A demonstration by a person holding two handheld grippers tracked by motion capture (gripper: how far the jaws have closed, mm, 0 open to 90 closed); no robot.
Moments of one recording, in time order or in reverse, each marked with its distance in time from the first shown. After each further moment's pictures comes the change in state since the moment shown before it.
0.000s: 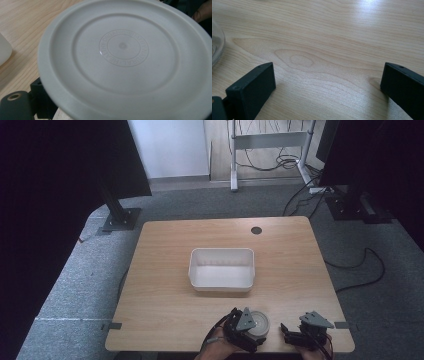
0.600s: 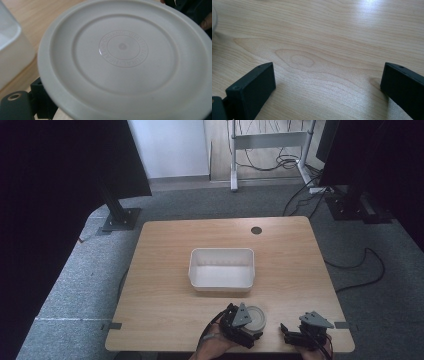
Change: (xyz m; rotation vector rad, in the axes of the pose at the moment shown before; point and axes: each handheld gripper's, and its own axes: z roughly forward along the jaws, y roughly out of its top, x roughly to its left) left arm 0.013 0.006 -0.016 -0.021 0.042 -0.006; right arm 0.000 0.000 0.000 -0.001 0.003 -0.003
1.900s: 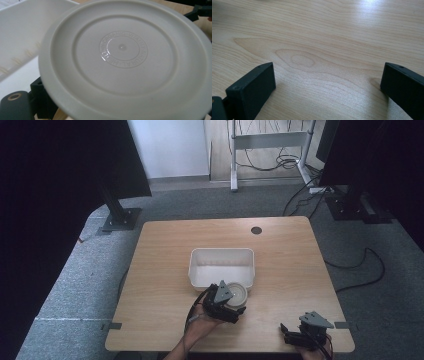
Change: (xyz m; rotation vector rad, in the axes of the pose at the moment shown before) left arm 0.064 0.009 -0.032 -0.027 0.146 -0.074; right arm 0.000 0.000 0.000 -0.001 0.001 0.000
